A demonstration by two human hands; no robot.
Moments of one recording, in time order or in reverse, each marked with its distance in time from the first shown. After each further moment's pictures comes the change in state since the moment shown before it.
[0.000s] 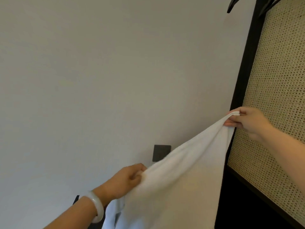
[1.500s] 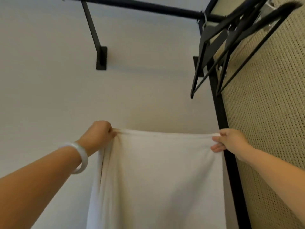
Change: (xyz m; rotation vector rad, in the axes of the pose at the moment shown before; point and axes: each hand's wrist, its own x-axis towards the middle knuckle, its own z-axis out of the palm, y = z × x) left_hand 0.124 0.238 -0.278 0.867 0.793 0.046; right_hand 0.084 -0.126 -0.011 0.003 0.107 -0.250
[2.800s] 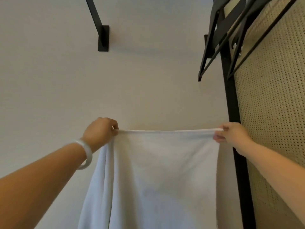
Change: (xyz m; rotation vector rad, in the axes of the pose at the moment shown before) left_hand -0.018 -0.007 0.049 0.036 -0.053 -0.008; right_hand 0.017 0.043 0.014 -0.064 0.019 0.035
